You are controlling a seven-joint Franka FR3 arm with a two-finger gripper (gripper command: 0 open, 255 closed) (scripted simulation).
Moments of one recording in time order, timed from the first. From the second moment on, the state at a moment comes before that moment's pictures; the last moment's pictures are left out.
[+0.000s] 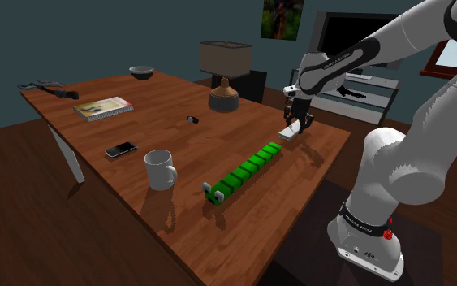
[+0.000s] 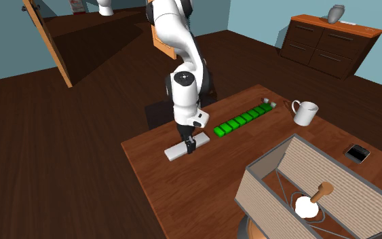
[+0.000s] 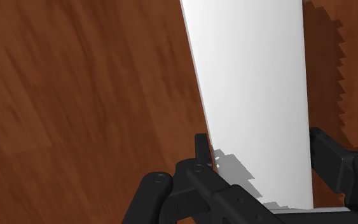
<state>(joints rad) 0.44 -0.35 -1.03 -2.50 -0.39 2.30 -1.73</state>
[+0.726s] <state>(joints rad) 0.39 -0.45 -0.93 -2.43 -0.41 2.12 -1.69</state>
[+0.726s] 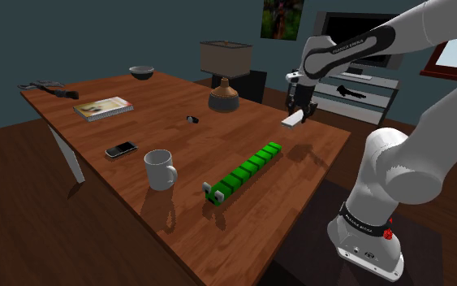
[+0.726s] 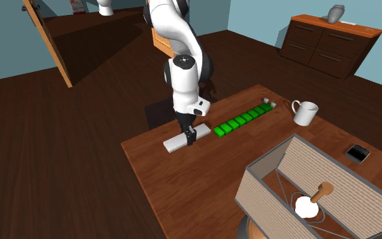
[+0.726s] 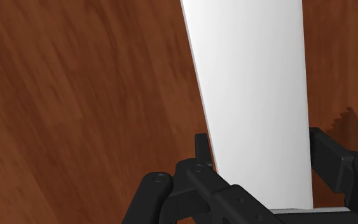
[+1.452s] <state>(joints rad) 0.36 -0.52 -0.85 -2.33 -0.41 1.96 -1.68</state>
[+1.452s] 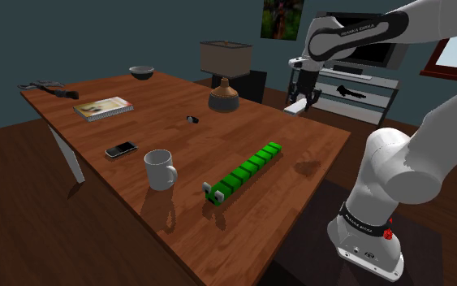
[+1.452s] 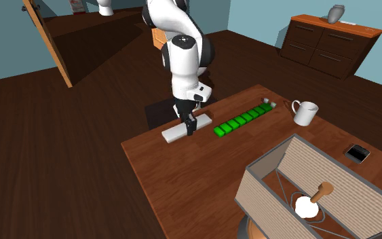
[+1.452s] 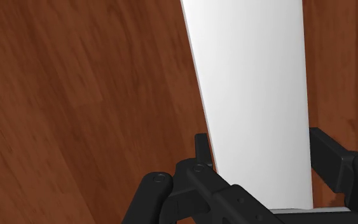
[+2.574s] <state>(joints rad) 0.46 -0.46 -0.69 -2.25 -0.30 1.89 -1.50</state>
